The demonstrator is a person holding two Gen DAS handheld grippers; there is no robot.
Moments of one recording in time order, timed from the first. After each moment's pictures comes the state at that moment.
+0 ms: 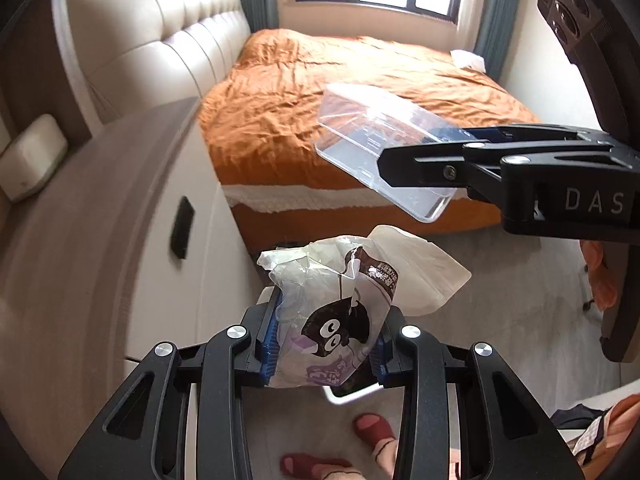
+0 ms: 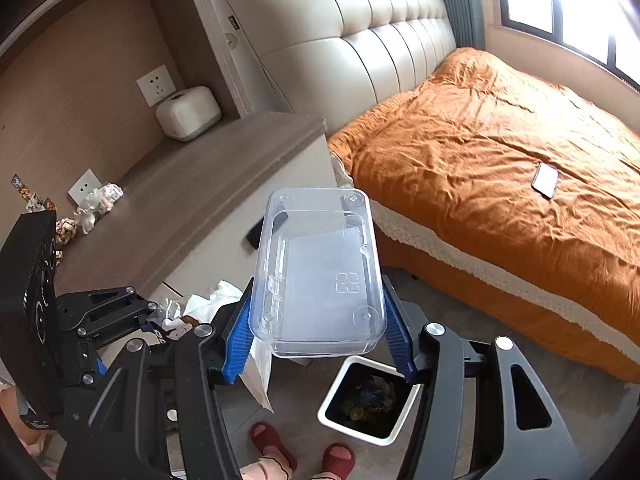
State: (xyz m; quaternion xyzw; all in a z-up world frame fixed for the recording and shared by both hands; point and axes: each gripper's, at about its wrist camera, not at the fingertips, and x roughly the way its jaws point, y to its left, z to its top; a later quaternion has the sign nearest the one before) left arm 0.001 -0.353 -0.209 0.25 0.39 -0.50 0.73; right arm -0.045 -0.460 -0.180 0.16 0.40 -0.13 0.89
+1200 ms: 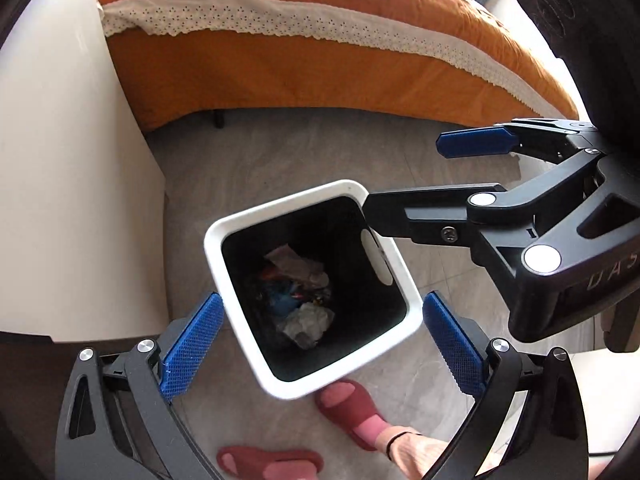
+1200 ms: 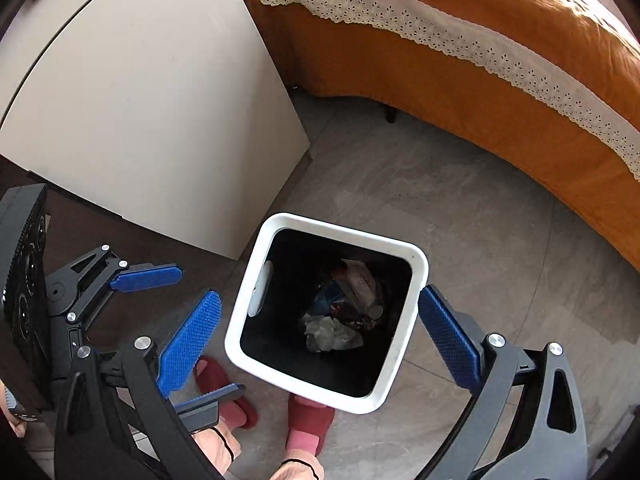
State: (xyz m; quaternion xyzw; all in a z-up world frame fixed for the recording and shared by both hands) left arm -0.012 -0.390 -0.555 0.26 0.51 -0.54 0.62; right arm -0.070 -0.494 -0.534 0.21 0.55 -0.16 0.79
